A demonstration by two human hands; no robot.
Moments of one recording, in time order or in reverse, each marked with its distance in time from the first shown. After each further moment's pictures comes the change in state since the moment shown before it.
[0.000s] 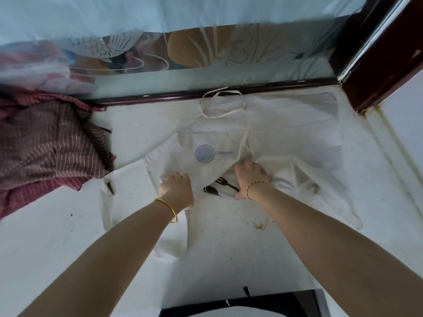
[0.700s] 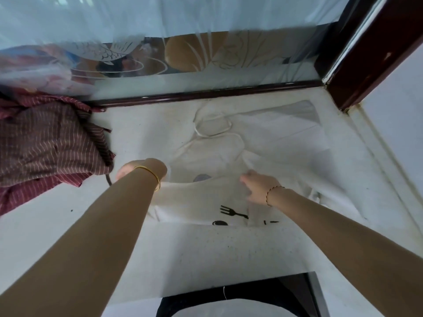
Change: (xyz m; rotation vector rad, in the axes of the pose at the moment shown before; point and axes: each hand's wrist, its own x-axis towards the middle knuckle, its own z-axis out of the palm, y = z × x) left_hand -0.020 -0.061 -0.049 0.206 -0.203 -0.068; right_hand -0.061 0.030 0.009 0.065 0.031 -0.193
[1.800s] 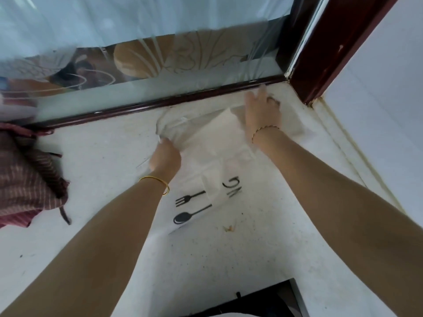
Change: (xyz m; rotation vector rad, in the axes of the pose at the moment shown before) left_hand 0.041 0.120 -0.071 -0.912 0.619 0.077; right_hand 0.023 0.078 -0.134 0.082 0.598 0.471
